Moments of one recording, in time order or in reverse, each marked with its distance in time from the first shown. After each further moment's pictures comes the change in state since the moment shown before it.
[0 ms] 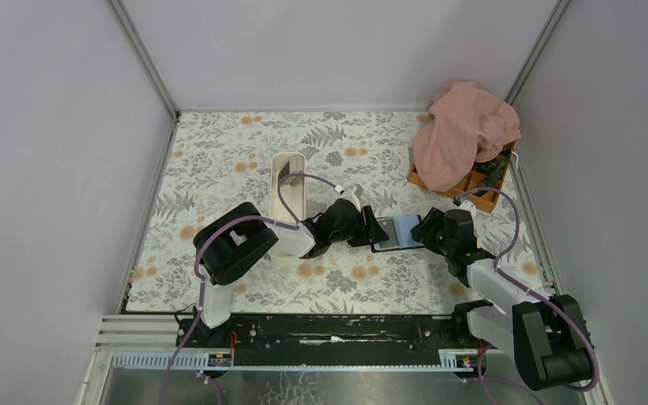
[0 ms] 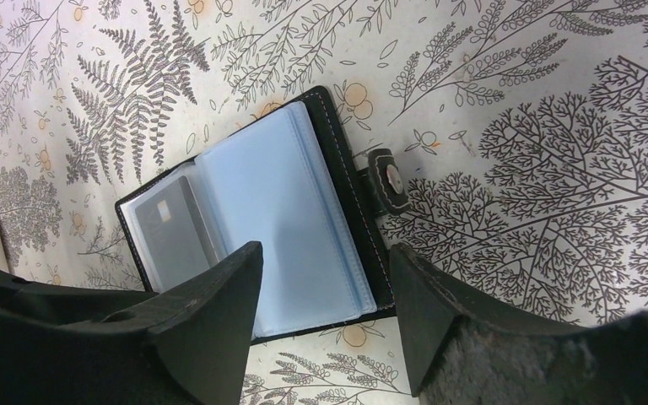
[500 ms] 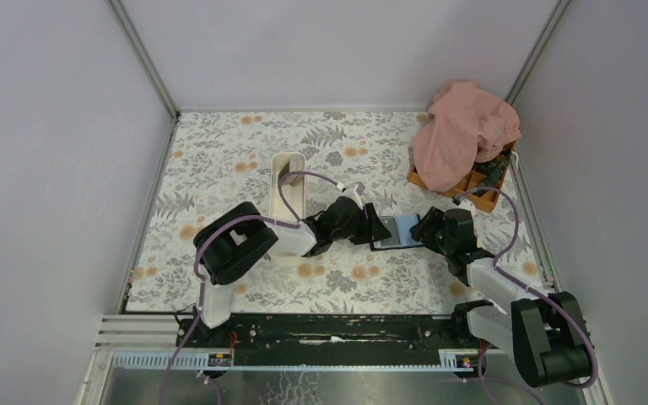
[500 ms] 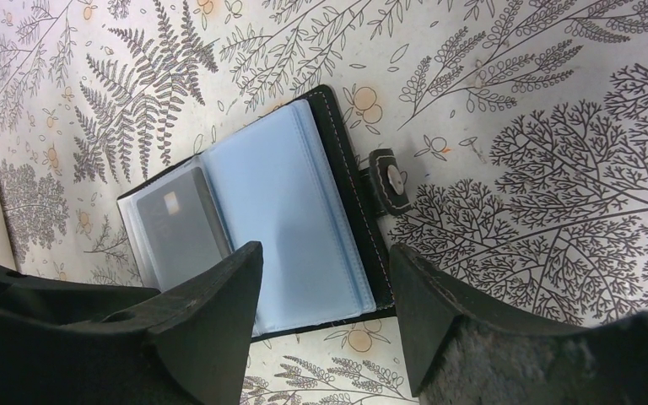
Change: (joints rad) left arm 0.000 0.001 0.022 -0.005 0.003 -0.009; right arm -0.004 0.018 0.000 0.025 -0.022 -0.004
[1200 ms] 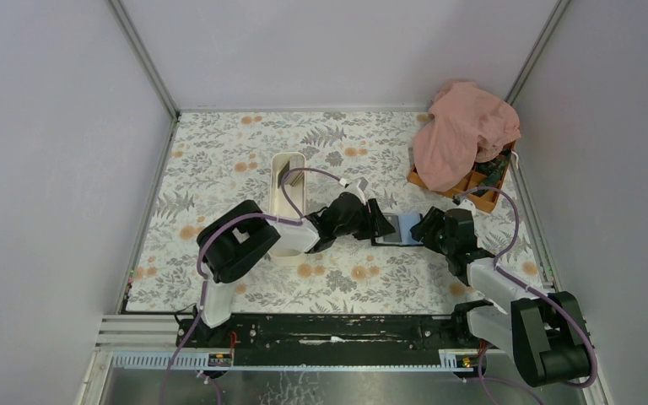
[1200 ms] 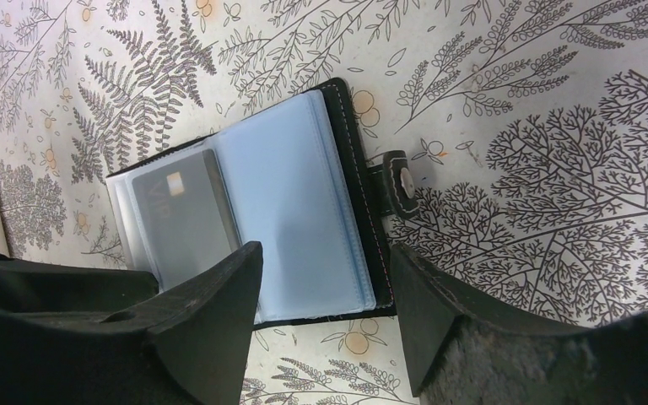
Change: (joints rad) left arm 0.004 0.023 0.052 -0.008 0.000 -0.002; right arm -0.002 0.003 0.000 0.007 -0.004 -0.008
